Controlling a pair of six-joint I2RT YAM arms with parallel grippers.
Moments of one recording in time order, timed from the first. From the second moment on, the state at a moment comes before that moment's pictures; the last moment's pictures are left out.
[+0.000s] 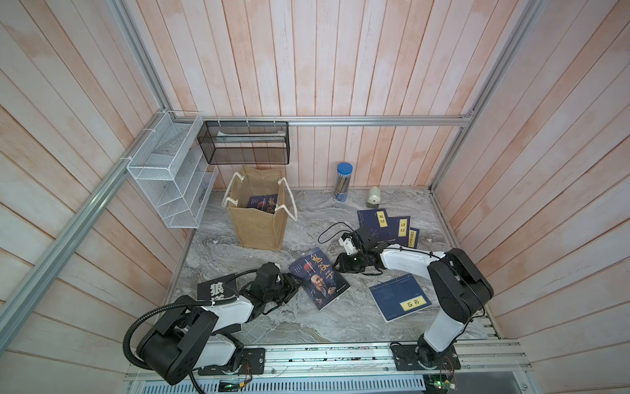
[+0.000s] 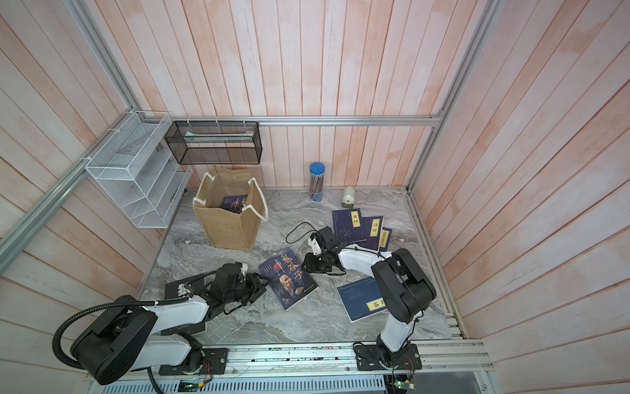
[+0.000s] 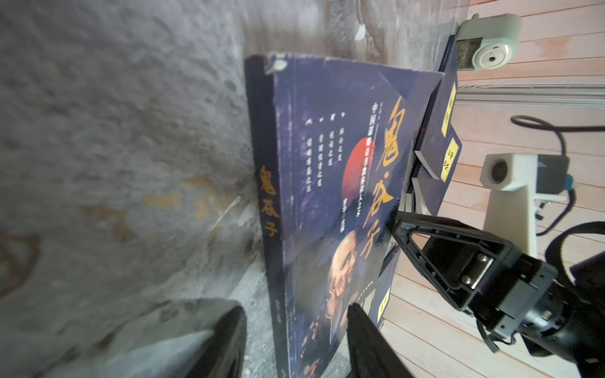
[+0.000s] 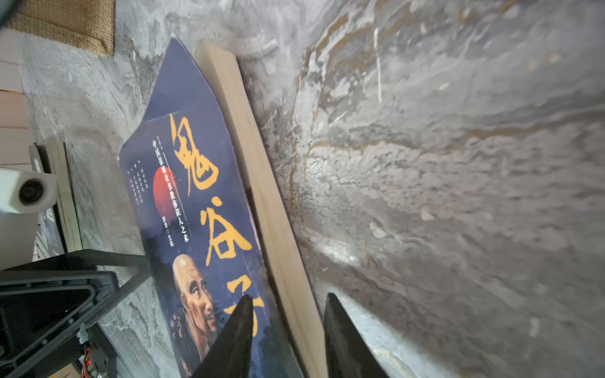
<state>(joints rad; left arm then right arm) -0.53 1.33 0.28 0.37 0.35 -1.26 0.61 1.74 0.95 -0.27 -0.39 0.52</state>
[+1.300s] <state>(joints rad) -0.52 1.27 0.23 0.61 0.39 -1.32 0.71 1.81 0.88 -0.01 -0.49 0.63</state>
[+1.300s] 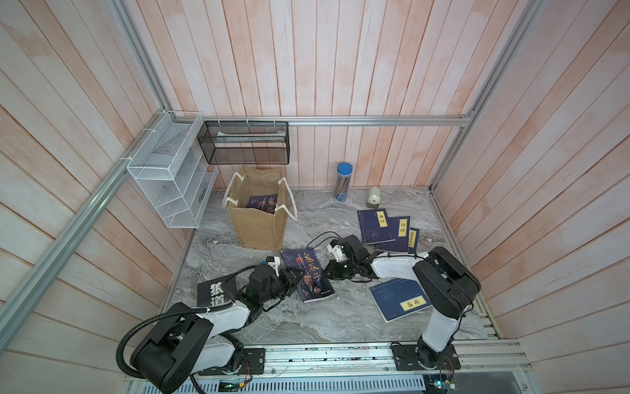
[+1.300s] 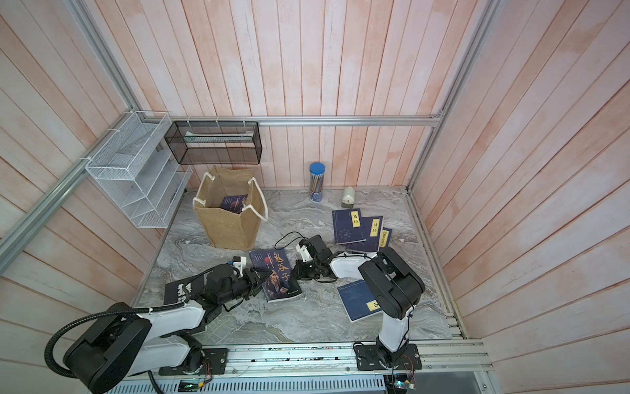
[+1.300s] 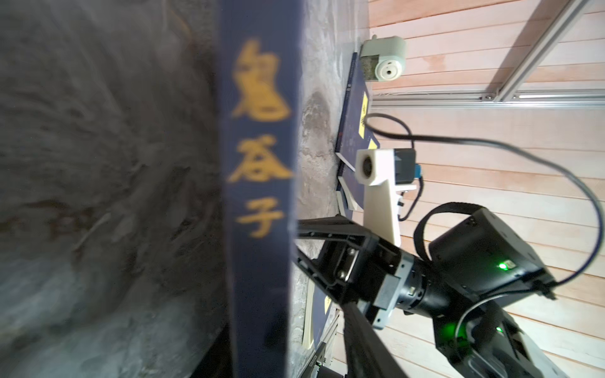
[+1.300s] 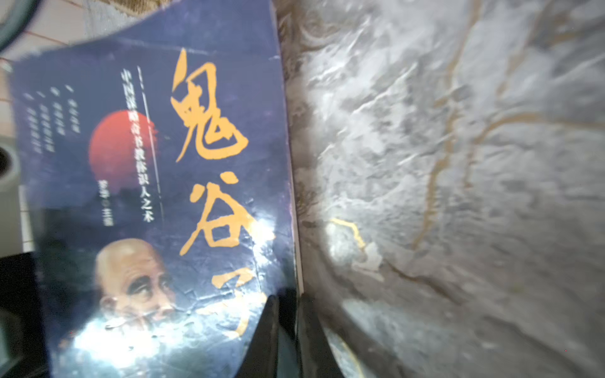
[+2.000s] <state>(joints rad) -0.53 1.12 0.49 0.00 0.29 -1.04 0.73 1.68 0.84 -0.14 -0.42 0.63</state>
